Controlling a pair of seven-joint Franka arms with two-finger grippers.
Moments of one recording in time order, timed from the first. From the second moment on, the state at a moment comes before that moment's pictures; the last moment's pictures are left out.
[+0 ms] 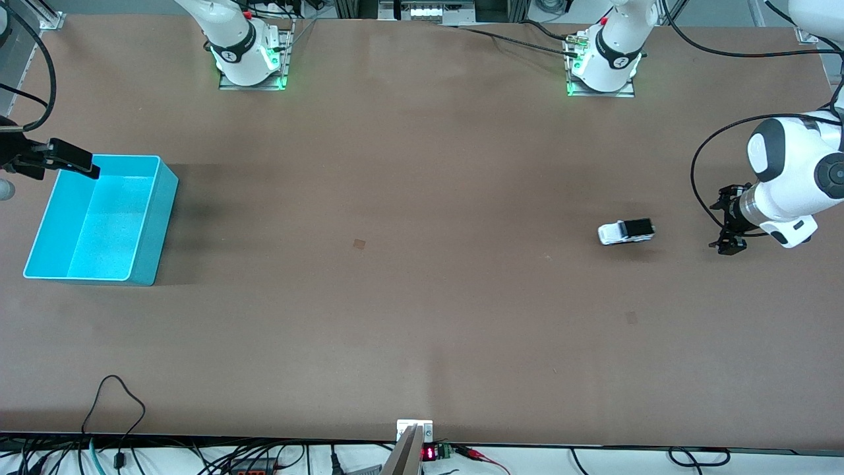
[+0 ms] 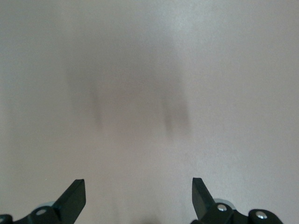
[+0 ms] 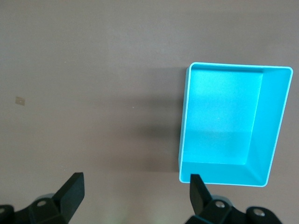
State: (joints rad) left arm 0.43 0.28 -0.17 -2.13 0.22 2.32 -1.32; right arm -0.07 0.10 -0.02 -1.55 0.01 1.55 -0.11
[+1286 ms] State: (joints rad) left arm 0.39 0.23 -0.21 -2.04 0.17 2.17 -1.30; right arm -0.07 0.10 -0.02 -1.56 0.01 1.55 -0.11
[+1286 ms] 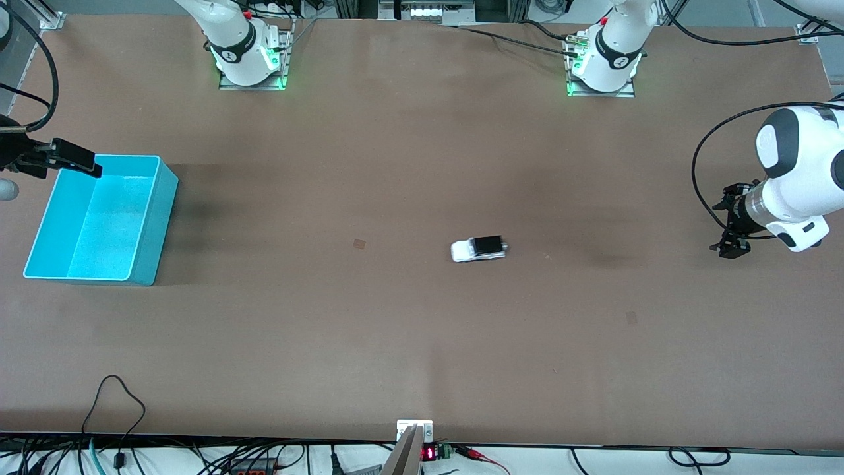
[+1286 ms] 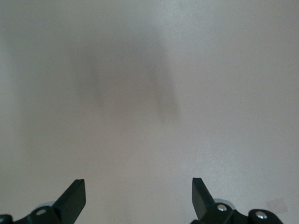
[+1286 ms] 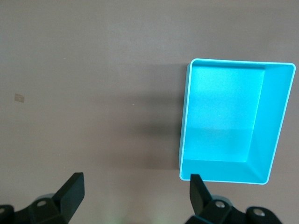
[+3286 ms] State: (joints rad) left arm 0.36 0.15 -0.28 -1.78 0.15 1.79 -0.80; right arm -0.07 0.10 -0.02 -1.56 0.01 1.55 -0.11
